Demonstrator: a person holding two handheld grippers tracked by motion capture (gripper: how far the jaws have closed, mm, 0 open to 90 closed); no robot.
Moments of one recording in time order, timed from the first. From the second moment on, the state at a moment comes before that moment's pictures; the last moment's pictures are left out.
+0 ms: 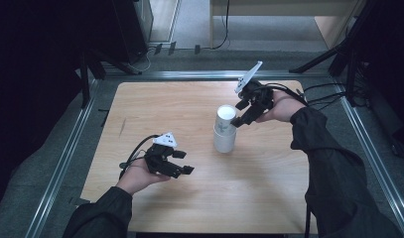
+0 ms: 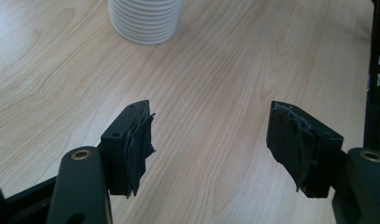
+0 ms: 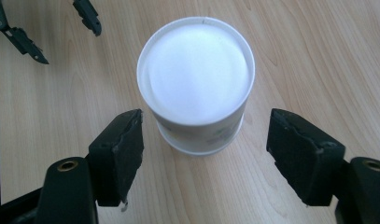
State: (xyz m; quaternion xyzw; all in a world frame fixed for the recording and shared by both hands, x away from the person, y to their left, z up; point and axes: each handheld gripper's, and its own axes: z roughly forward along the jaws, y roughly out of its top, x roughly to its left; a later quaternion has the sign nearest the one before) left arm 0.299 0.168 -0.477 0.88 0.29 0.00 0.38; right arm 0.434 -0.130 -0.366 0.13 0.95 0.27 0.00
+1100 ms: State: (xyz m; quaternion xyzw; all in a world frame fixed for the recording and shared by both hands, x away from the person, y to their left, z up) left arm 0.297 0.164 -0.478 0.88 0.28 0.00 0.38; right arm 0.443 -0.085 -0.368 0.10 0.97 0.22 -0.01
